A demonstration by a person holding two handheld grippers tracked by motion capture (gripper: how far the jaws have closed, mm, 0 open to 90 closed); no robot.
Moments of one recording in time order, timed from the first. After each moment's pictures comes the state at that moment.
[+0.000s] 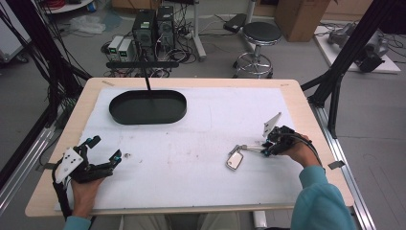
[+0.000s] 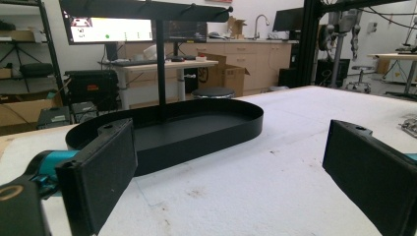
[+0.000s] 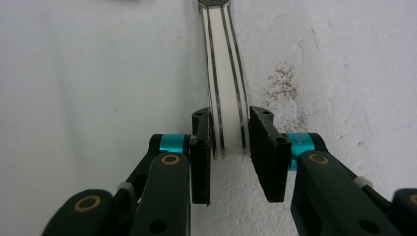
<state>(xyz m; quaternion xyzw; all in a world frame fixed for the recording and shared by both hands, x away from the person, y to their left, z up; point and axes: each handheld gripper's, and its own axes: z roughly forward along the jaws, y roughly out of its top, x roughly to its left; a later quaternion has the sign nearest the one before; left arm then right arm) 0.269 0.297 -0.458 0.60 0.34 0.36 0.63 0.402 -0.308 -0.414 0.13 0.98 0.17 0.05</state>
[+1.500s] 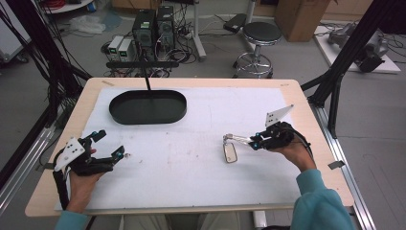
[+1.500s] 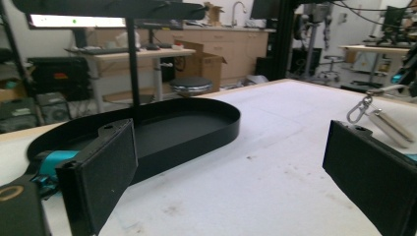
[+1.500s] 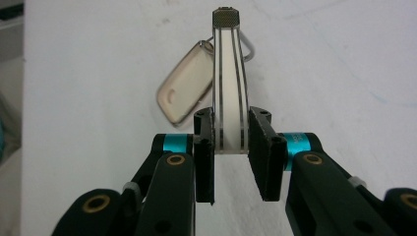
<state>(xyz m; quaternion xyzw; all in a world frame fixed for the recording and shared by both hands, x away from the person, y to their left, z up) 0.284 0.289 -0.427 0.65 0.32 0.29 0.63 0.385 -0.292 -0.380 0.17 0.91 0.38 0.02</state>
